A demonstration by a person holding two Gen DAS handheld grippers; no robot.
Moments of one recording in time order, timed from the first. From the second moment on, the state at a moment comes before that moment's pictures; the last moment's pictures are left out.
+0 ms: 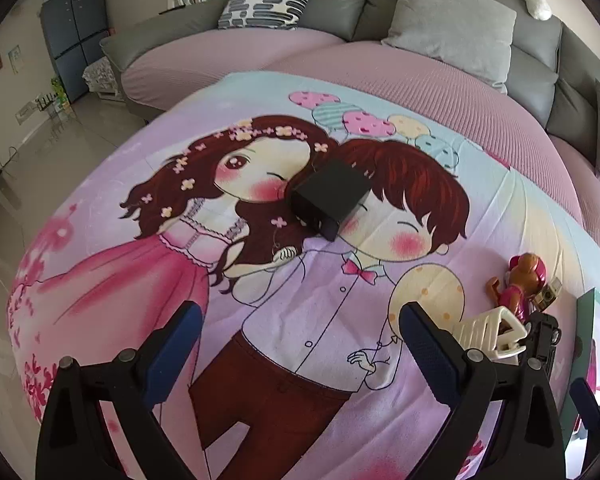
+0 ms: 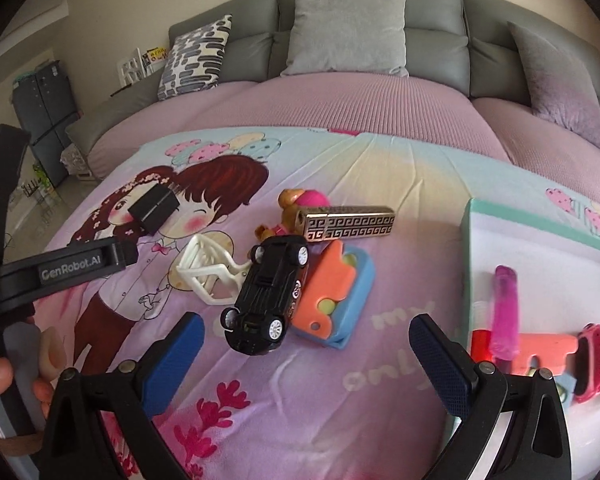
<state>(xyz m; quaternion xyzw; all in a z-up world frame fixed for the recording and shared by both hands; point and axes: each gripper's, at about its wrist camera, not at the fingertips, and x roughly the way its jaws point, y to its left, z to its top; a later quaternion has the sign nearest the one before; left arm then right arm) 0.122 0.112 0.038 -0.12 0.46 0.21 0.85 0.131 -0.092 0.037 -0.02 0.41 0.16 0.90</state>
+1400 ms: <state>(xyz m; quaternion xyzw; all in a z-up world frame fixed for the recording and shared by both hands) 0.218 0.127 0.014 0.00 0.48 0.12 0.87 0.159 -0.099 0.030 -0.01 0.42 0.14 0.90</state>
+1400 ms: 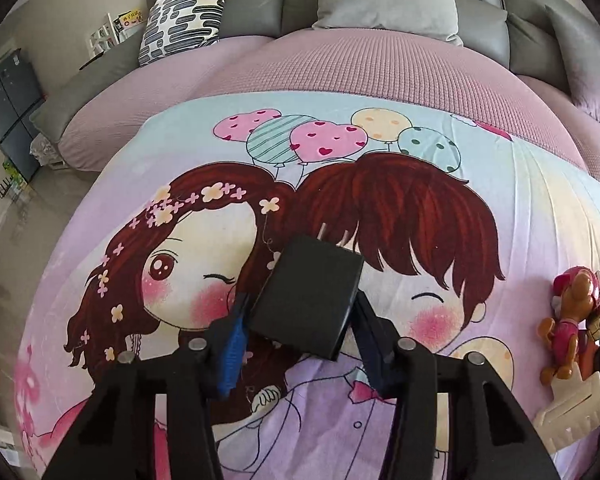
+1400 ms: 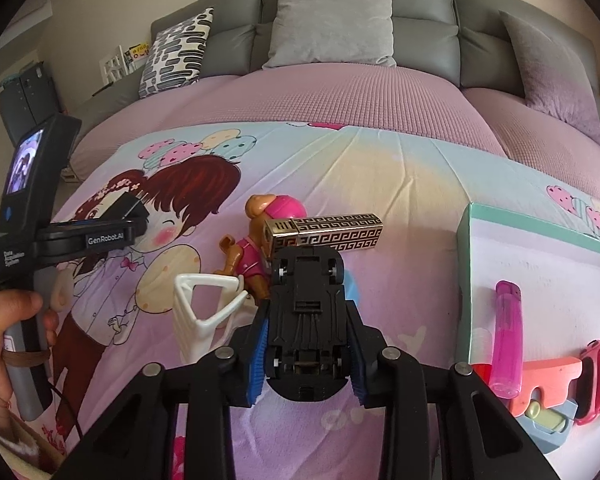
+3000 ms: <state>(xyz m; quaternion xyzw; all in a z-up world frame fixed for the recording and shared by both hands) 0.148 -0.149 0.091 0.00 0.41 -0.07 0.91 0.130 -0.312 0.093 0.12 0.38 -0.04 0.92</state>
